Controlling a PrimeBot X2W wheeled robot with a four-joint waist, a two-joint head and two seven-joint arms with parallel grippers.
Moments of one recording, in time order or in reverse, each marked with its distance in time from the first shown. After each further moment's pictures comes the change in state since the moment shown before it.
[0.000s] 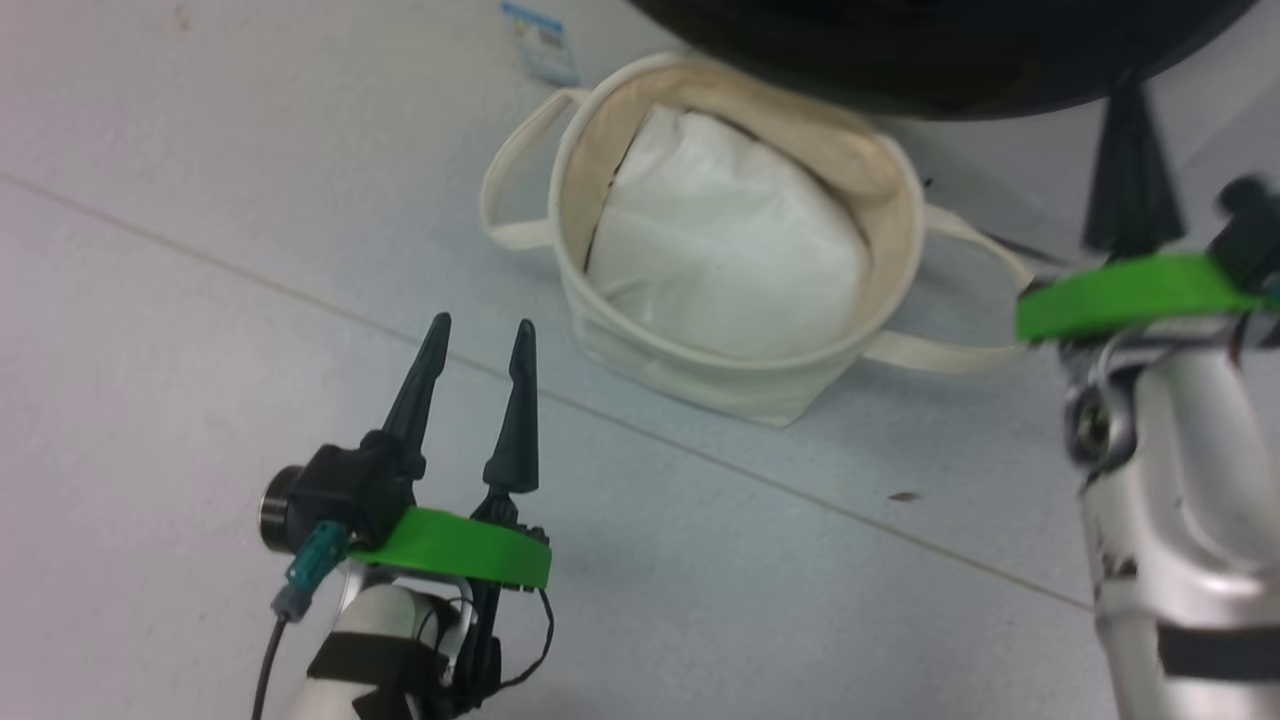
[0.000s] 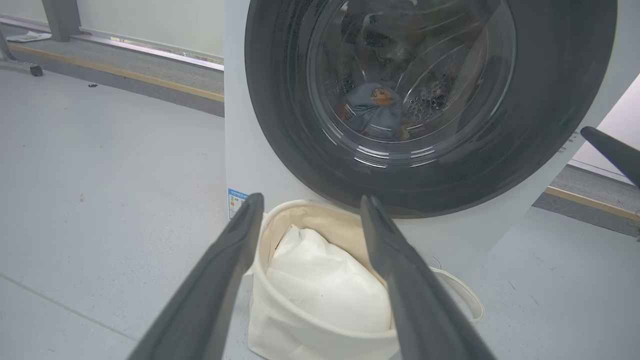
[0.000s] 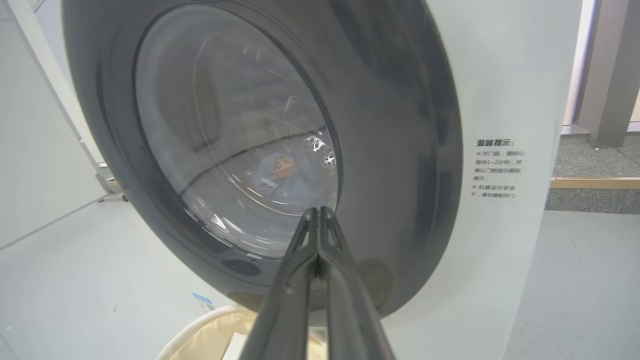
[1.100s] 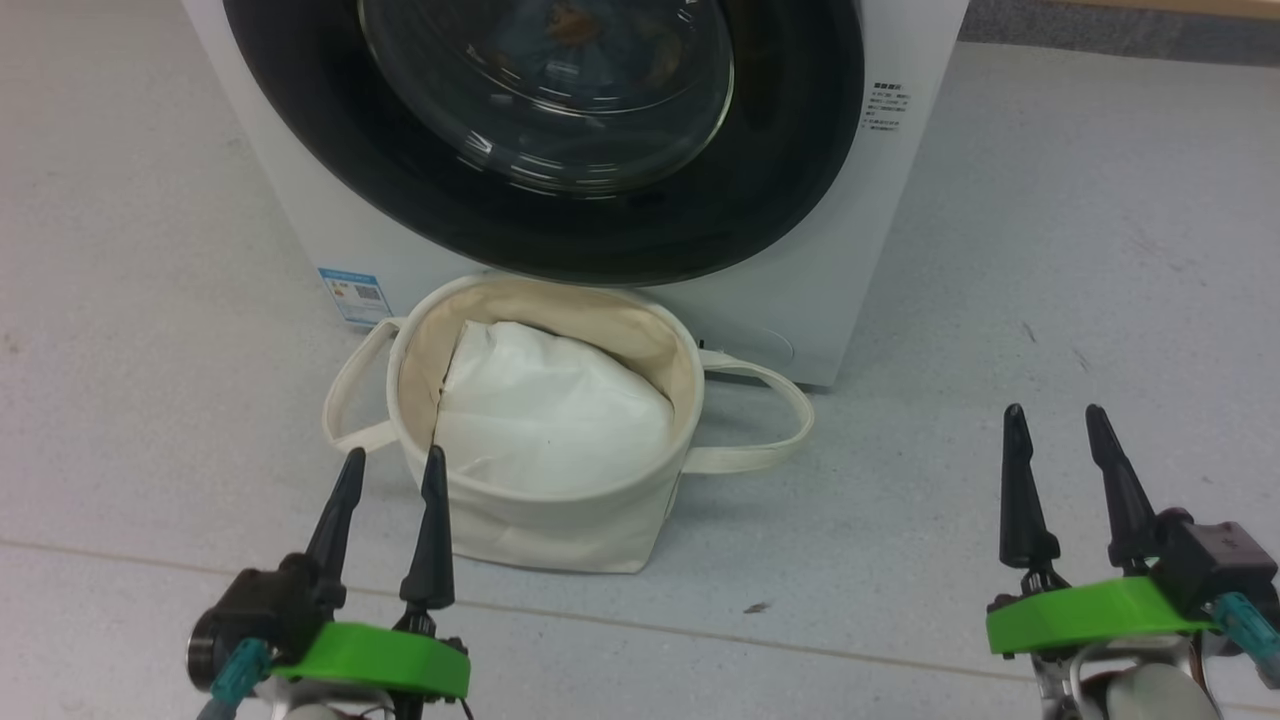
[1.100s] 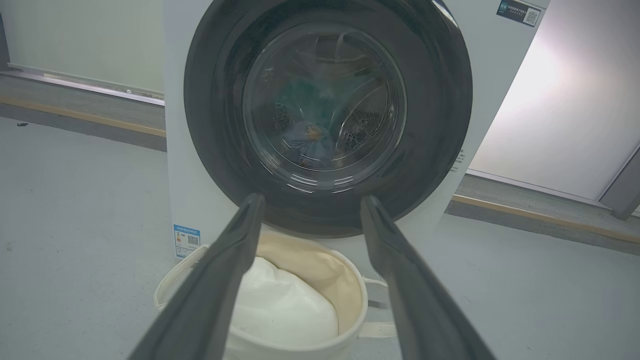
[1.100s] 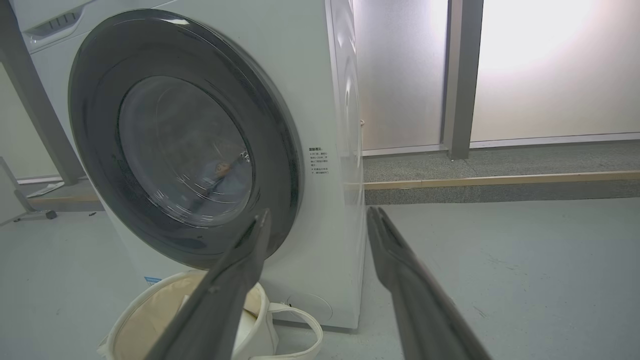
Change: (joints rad) left arm 0.222 0.002 0.191 0.002 0.065 -0.090 0.000; right arm 0.605 0.027 0.085 -0.325 0.032 0.000 0.000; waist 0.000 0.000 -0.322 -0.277
